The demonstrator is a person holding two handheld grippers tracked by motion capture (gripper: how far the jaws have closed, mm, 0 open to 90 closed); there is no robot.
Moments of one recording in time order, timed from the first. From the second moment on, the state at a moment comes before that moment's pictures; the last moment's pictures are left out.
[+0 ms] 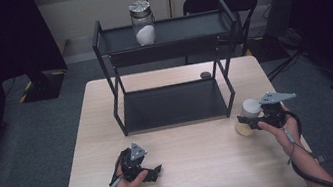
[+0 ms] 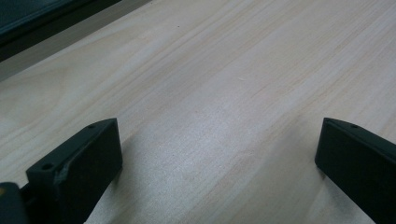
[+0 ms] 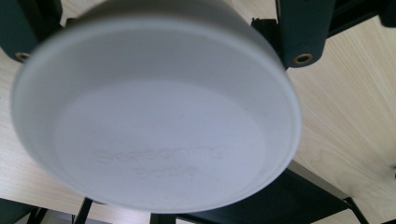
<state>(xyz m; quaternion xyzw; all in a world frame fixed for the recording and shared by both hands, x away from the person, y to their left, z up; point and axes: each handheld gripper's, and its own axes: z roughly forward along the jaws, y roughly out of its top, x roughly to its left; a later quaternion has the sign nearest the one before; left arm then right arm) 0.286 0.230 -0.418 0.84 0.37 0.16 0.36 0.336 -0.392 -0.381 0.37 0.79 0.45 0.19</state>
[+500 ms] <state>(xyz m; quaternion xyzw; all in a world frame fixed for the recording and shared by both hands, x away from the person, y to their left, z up) 0.286 0.230 -0.418 0.84 0.37 0.16 0.36 0.345 -0.388 -0.369 0.34 0.81 0.45 0.17</state>
